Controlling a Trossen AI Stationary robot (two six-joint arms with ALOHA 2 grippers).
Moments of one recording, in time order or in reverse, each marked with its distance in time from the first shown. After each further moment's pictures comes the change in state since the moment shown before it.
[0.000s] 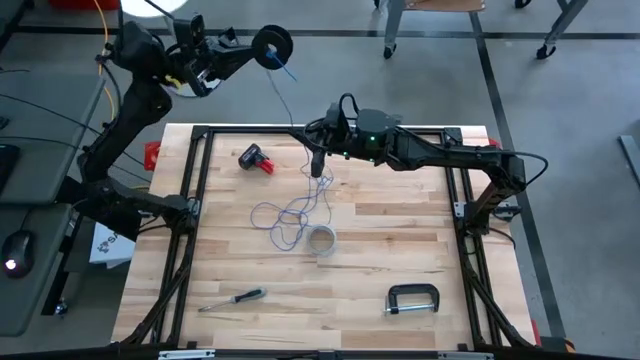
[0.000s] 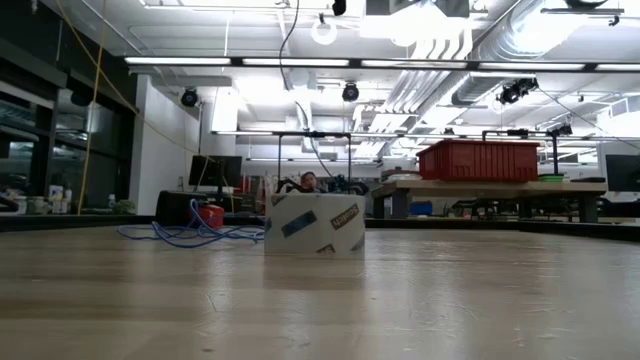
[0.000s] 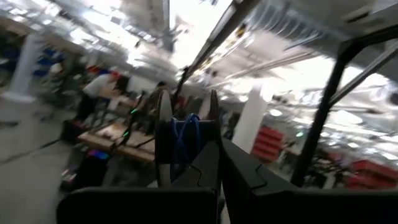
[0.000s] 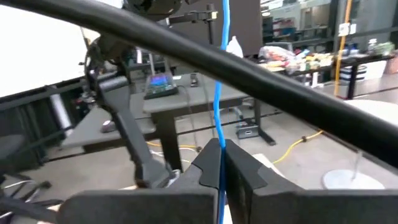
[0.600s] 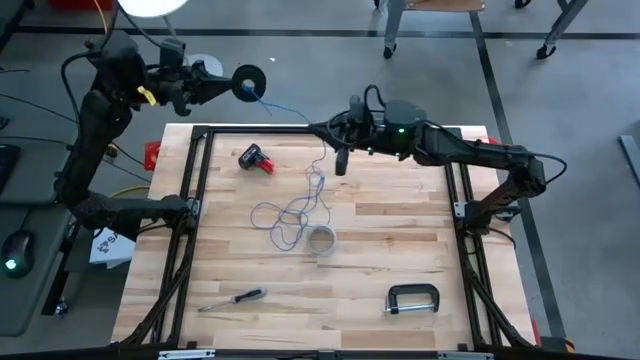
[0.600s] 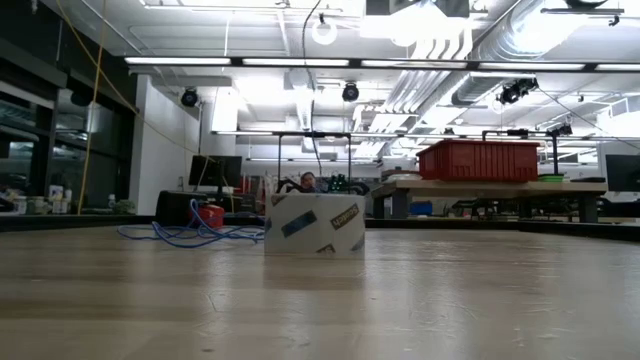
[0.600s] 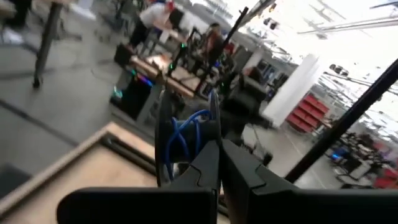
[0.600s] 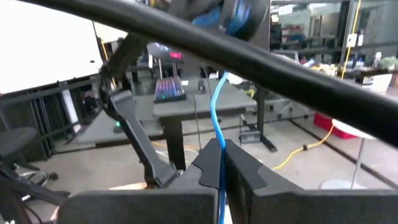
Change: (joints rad) left arm 0.114 -0.164 0.001 -0.631 0.031 0.135; right arm 0.003 -0.162 -0.001 -0.151 -0.028 -0.051
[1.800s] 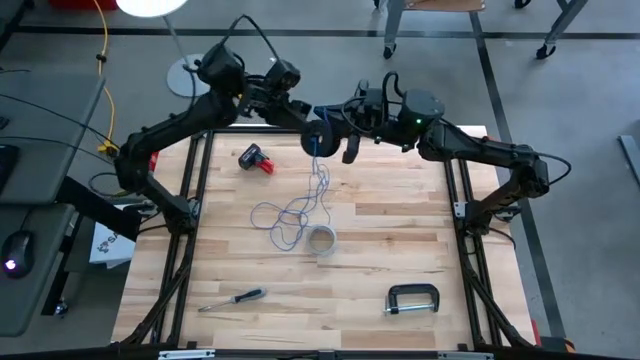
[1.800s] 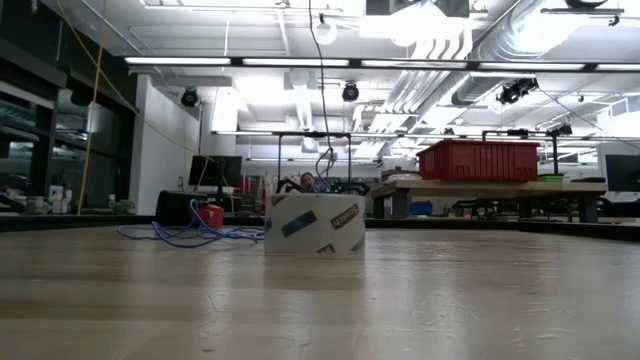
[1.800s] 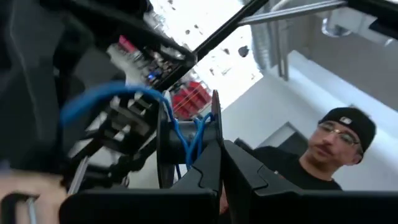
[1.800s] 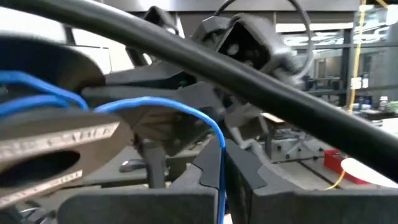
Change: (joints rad) left arm -0.396 0.476 -0.002 1.016 0.397 -0.811; right arm -0.035 -0.018 0.000 0.163 -0.074 -0.009
